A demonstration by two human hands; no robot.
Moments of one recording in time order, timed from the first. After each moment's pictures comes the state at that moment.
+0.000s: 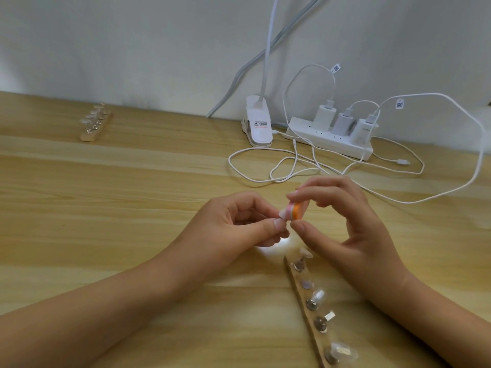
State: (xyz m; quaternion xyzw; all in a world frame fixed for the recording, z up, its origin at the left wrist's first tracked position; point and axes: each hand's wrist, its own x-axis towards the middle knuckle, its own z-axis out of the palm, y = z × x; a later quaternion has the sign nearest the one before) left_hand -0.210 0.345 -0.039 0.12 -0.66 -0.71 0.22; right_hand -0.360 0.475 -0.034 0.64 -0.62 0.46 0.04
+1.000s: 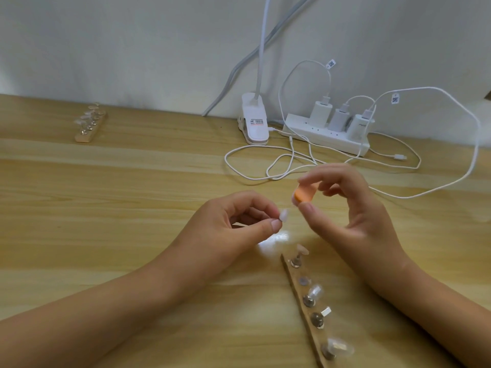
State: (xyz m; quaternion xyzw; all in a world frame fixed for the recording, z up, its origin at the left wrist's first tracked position) left_hand -0.210 0.346 -0.040 0.14 -0.73 -0.63 0.23; right_hand -0.365 0.473 -0.029 0.60 -0.63 0.50 0.02
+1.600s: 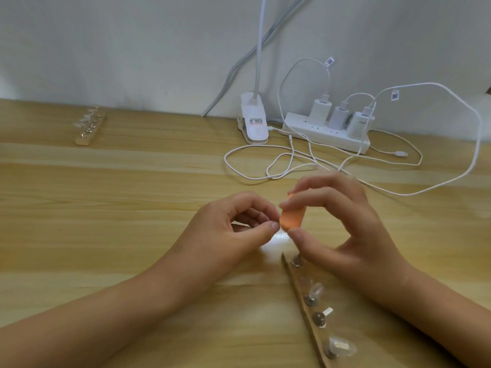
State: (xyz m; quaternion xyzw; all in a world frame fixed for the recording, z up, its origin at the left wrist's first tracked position) left_hand -0.211 0.347 -0.042 0.15 -0.75 -0.60 0.25; right_hand -0.362 0.477 -0.029 0.66 -0.63 0.41 0.09
